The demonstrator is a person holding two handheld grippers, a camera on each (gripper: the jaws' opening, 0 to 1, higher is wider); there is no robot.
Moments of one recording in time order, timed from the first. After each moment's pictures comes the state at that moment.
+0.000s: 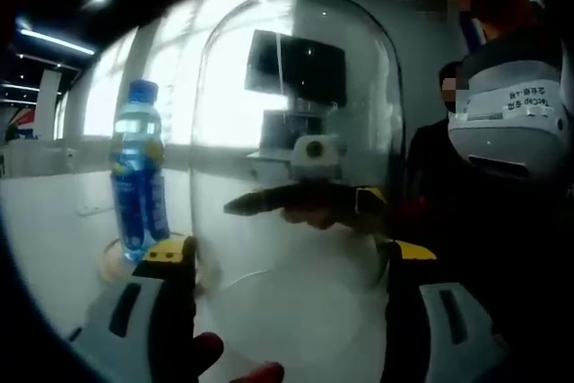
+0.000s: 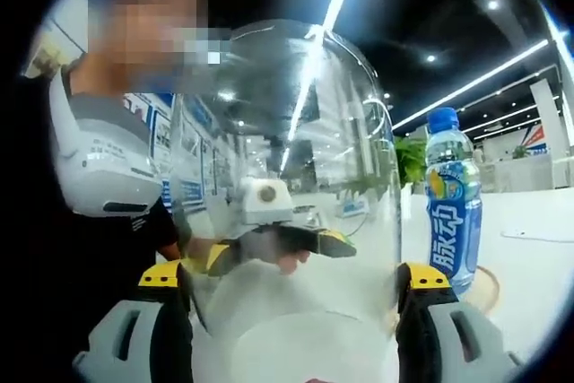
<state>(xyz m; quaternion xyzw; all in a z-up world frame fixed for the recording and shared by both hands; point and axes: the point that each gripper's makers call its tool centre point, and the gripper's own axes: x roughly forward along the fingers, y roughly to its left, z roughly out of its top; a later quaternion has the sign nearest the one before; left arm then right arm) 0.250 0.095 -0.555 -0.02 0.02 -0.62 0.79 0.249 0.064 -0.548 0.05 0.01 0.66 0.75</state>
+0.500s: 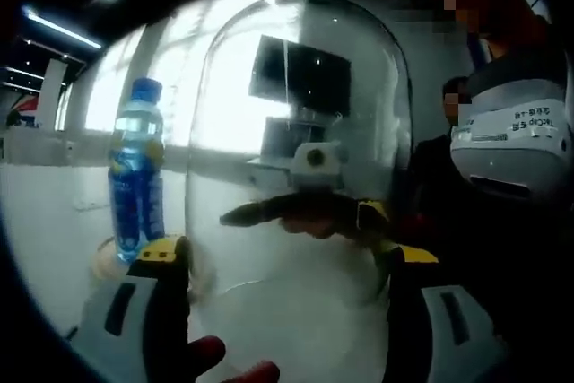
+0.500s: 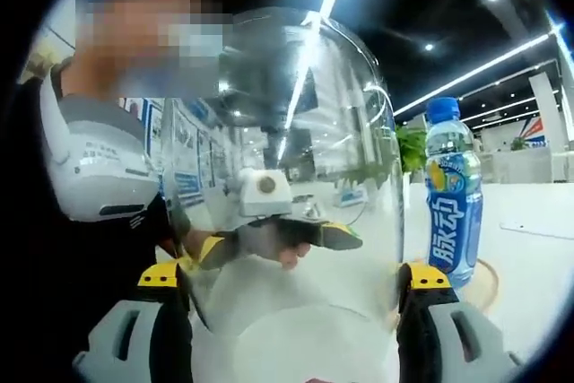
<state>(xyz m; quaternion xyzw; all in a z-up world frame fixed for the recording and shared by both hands) 0.252 0.088 -0.548 -0.06 0.01 -0.61 0.79 0.249 0.068 -0.552 0.04 0.03 0.66 0.75</state>
